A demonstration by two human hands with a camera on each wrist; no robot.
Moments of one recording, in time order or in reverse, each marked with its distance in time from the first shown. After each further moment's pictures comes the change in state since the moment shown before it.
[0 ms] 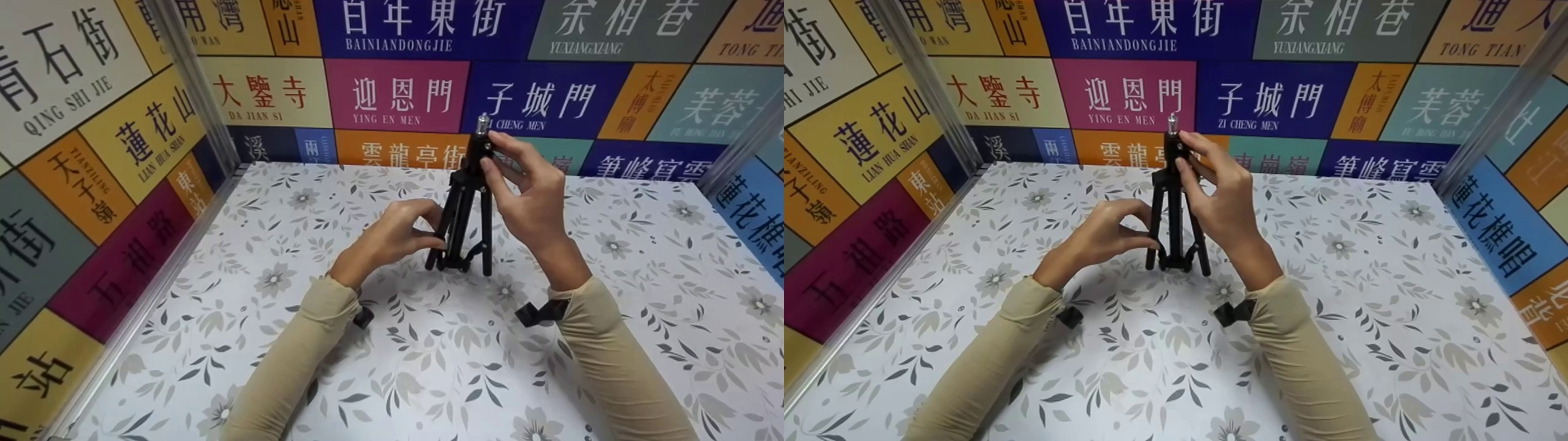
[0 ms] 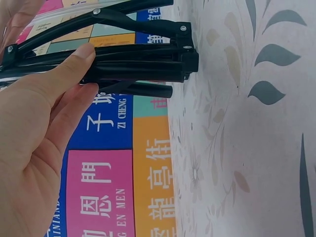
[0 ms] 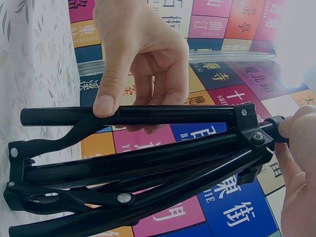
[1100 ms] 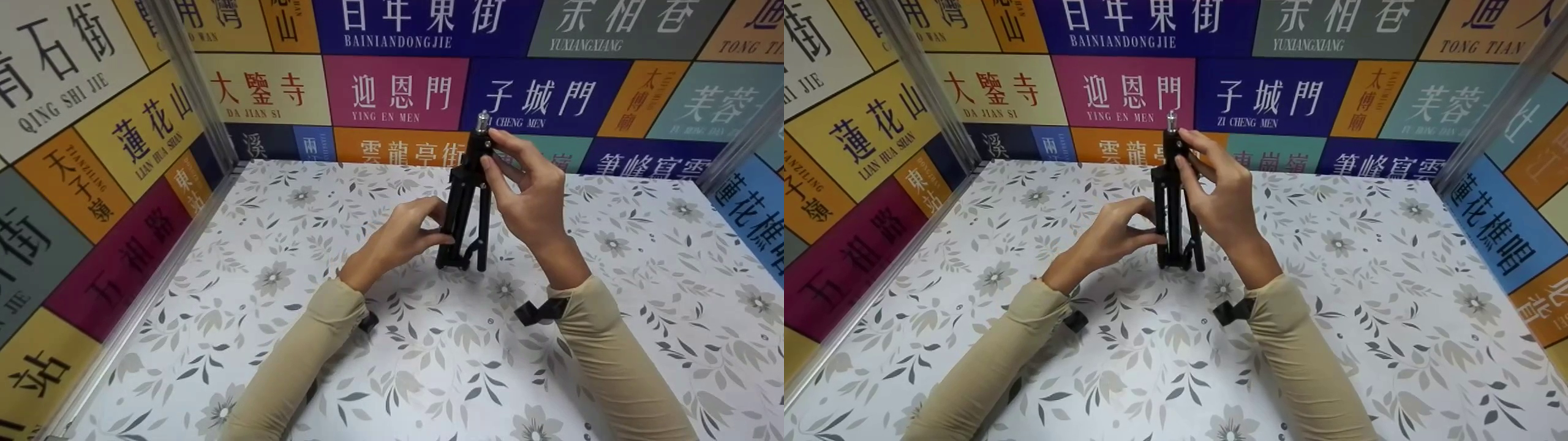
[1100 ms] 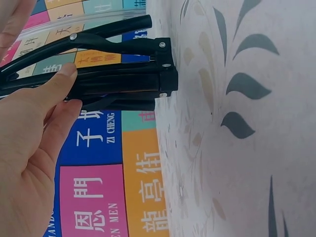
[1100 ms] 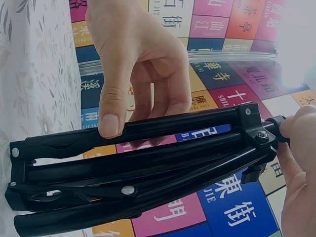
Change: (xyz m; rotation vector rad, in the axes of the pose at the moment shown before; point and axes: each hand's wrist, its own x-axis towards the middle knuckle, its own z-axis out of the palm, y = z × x) left_hand 0.004 0.002 0.019 -0.039 0.076 0.006; right_hand -0.001 -0.001 0.000 0.004 -0.002 -0.003
